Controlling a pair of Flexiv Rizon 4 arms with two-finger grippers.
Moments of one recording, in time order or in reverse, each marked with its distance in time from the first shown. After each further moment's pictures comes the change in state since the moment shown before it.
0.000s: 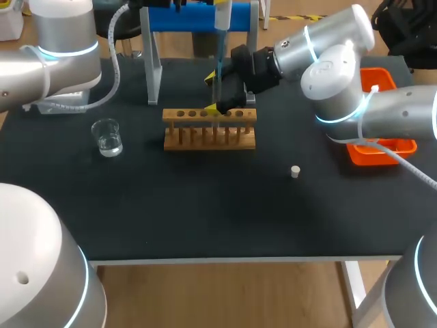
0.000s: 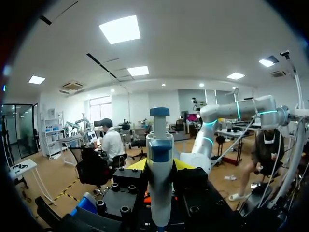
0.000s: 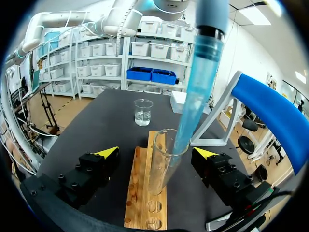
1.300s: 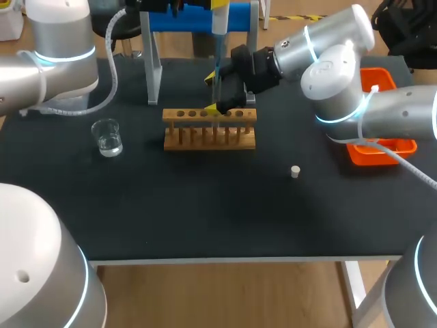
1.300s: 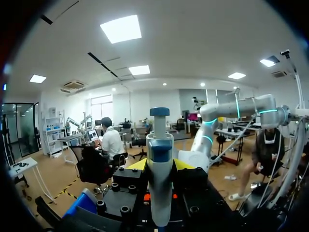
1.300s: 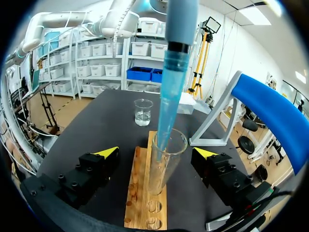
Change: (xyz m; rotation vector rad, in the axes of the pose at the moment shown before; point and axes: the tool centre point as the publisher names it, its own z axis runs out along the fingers) left arm 0.007 0.006 -0.005 -0.005 -0.011 -0.001; right arm 0.000 0.000 0.000 0.000 0.000 0.000
